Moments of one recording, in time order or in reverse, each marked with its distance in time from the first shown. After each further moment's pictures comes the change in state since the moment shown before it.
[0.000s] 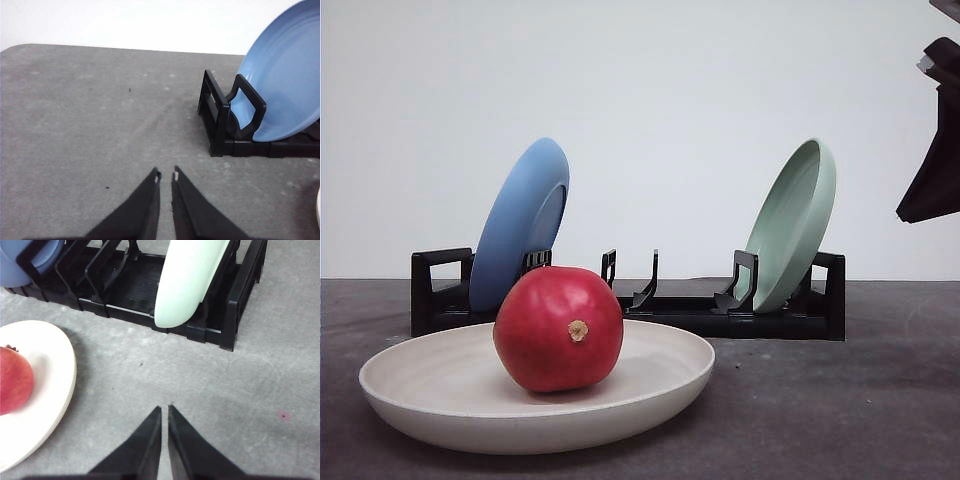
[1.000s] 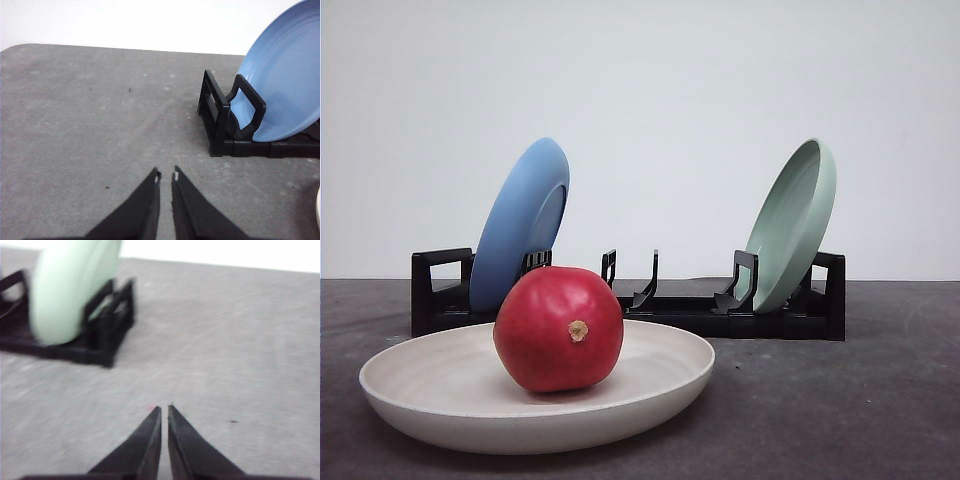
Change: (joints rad) left_arx 0.000 0.000 0.000 0.000 0.000 -0.002; right_arx -0.162 -0.763 -0.474 0.109 0.263 -0.101
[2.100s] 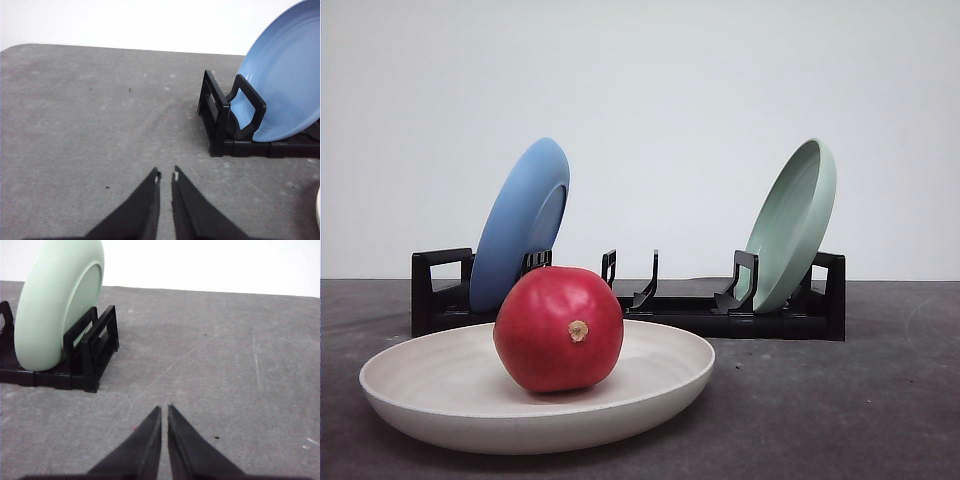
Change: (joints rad) left_arx 0.000 0.000 0.000 0.000 0.000 0.000; right_arx -0.041 -0.104 -0.026 0.006 0.002 0.008
